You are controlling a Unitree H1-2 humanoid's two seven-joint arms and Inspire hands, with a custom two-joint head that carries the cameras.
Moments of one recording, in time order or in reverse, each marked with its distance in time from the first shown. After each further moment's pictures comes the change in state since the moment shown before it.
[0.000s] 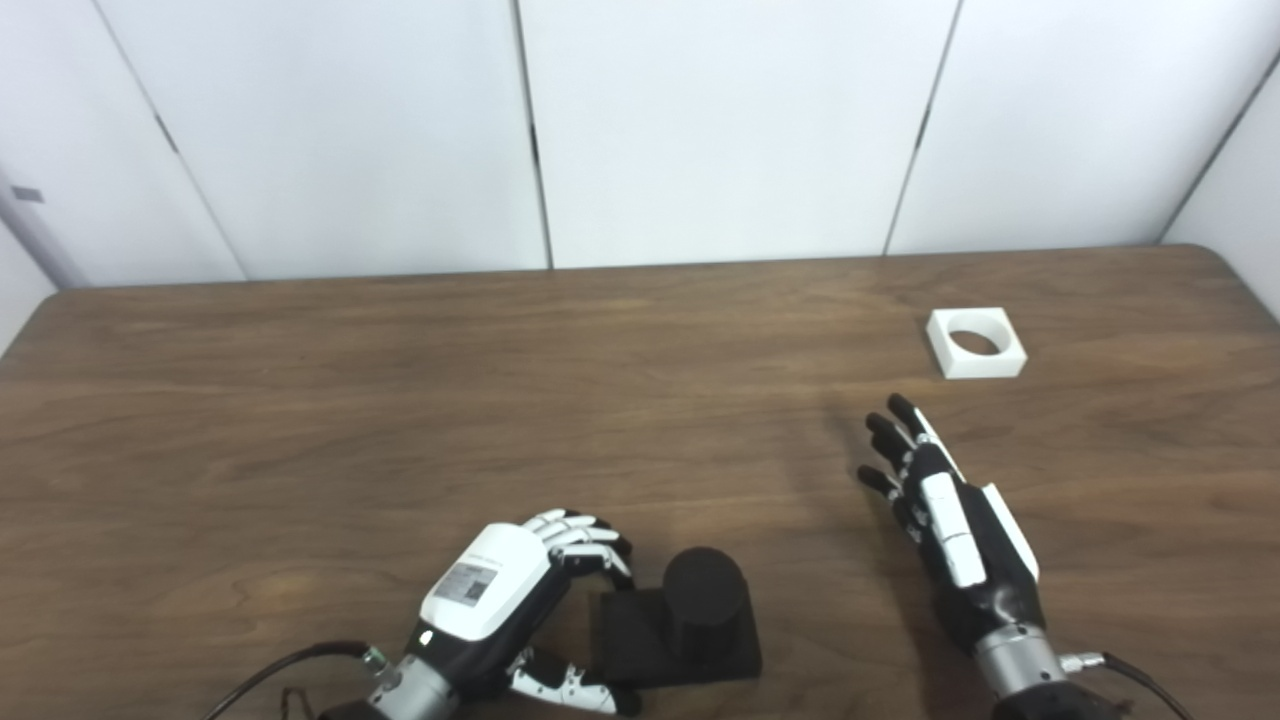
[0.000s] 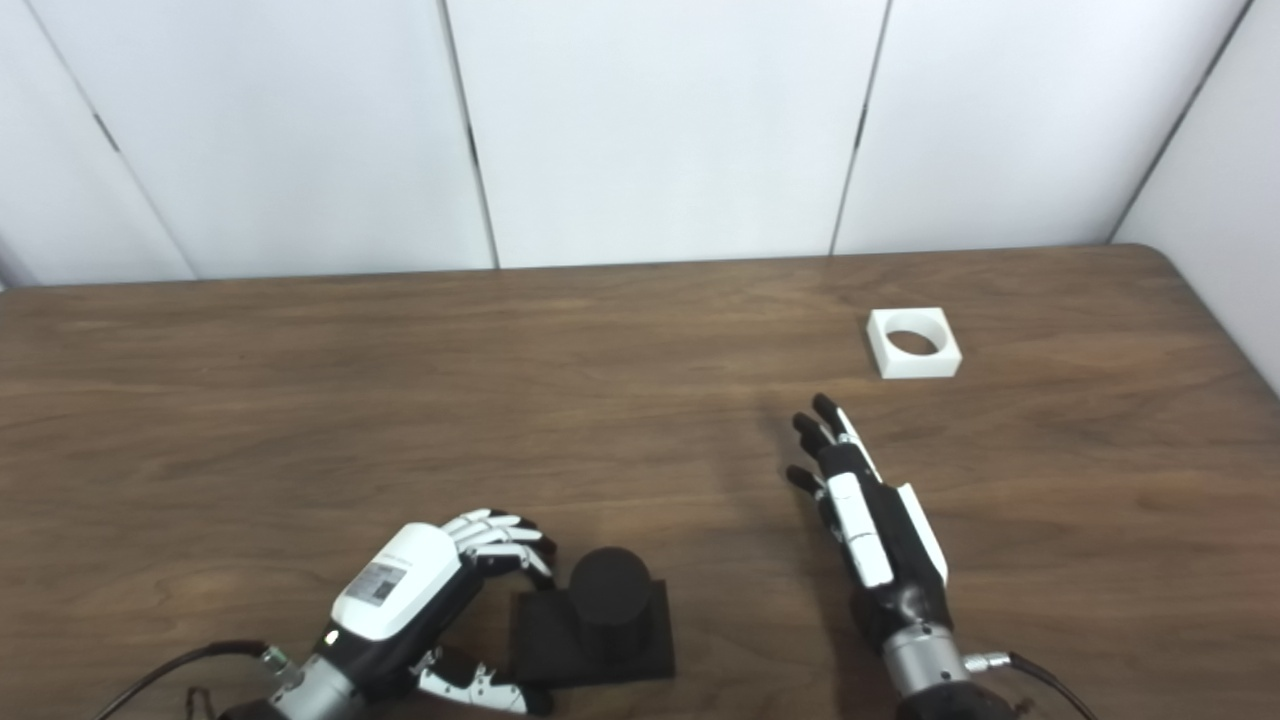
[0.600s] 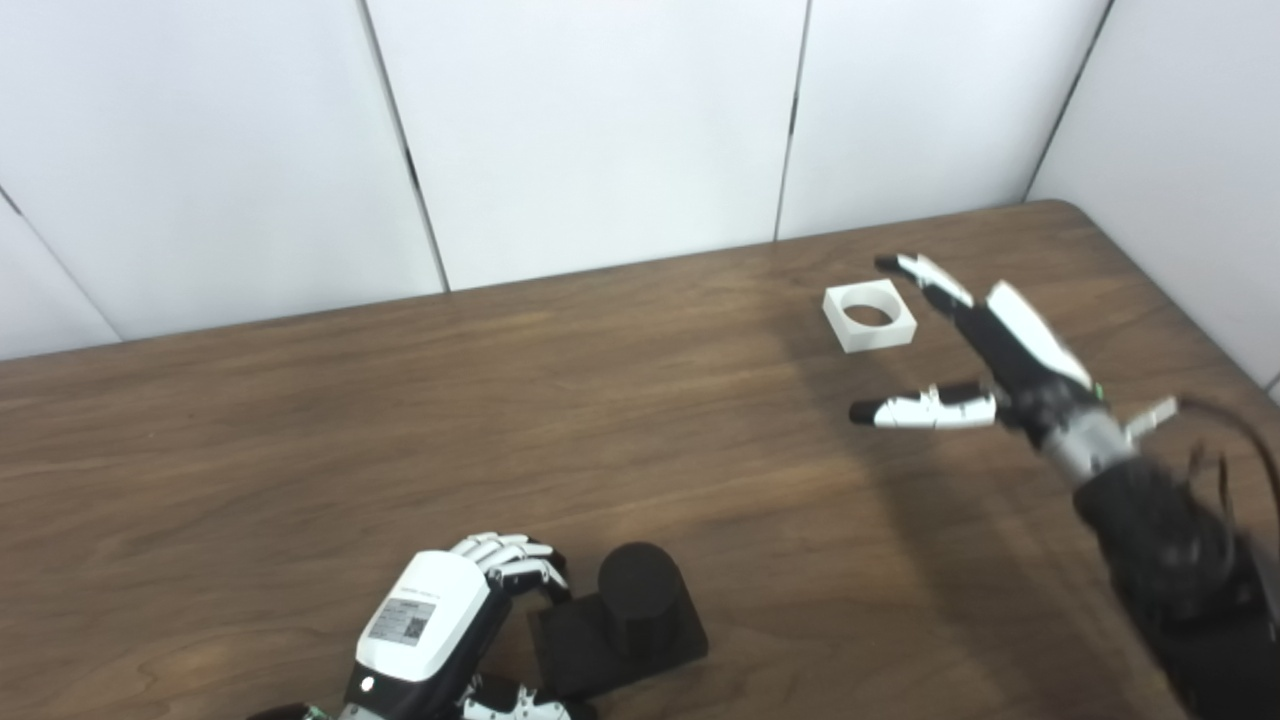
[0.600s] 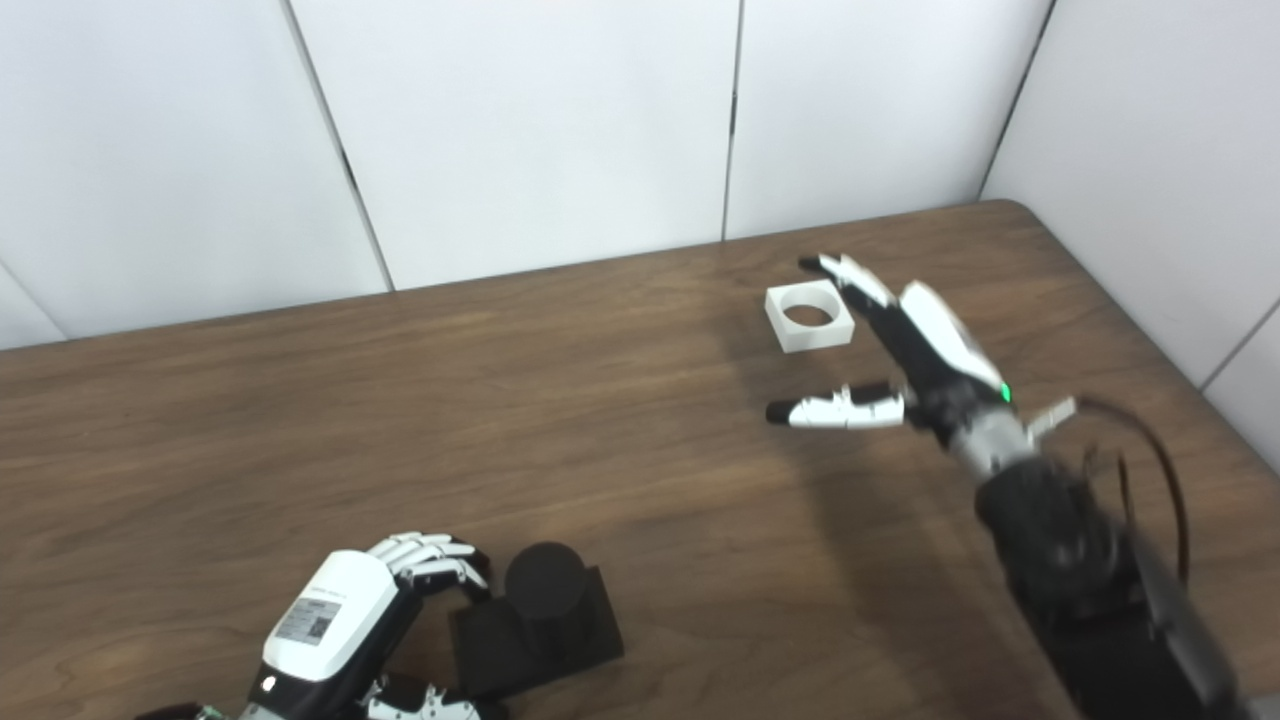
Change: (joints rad) left arm -0.016 -0.005 -0.037 0.012 0.094 0.005 0.063; right arm -0.268 -0.478 -0.064 -0.090 -0.518 0.238 0.206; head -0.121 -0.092
